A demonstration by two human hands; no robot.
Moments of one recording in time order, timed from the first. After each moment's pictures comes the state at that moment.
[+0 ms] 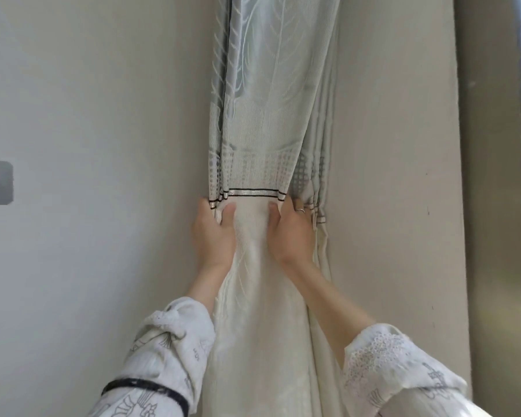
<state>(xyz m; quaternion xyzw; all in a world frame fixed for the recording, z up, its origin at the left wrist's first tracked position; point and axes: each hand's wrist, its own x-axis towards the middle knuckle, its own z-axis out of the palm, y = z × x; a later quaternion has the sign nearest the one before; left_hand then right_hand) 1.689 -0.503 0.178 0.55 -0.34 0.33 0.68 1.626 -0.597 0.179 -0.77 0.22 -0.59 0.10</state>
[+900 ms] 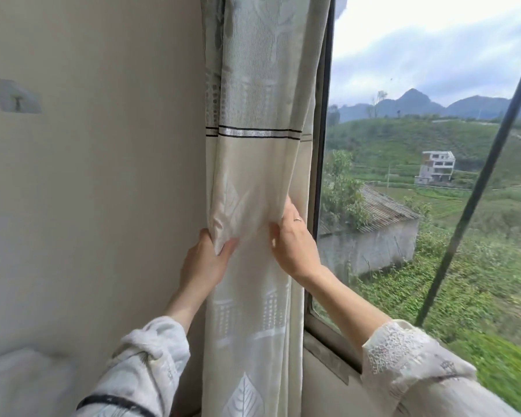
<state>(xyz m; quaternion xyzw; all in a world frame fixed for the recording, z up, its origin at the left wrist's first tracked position) 1.453 -0.376 0.010 0.80 -0.35 0.09 0.48 1.334 -0.482 0.034 -0.86 0.22 -0.44 0.12</state>
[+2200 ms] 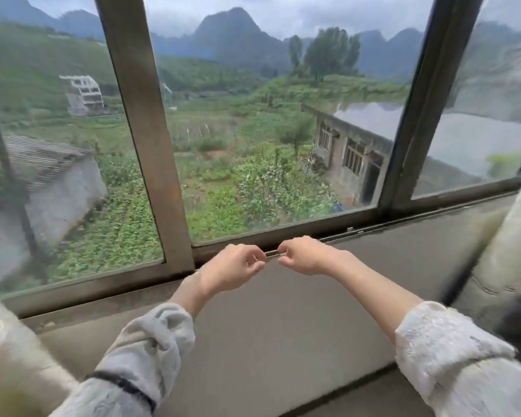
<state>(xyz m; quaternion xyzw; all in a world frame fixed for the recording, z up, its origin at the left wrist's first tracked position) 0.856 -0.336 -0.101 0.31 -0.92 -0.22 0.09 0.692 -0.274 -0.104 -0.64 0.76 -0.04 0.10</state>
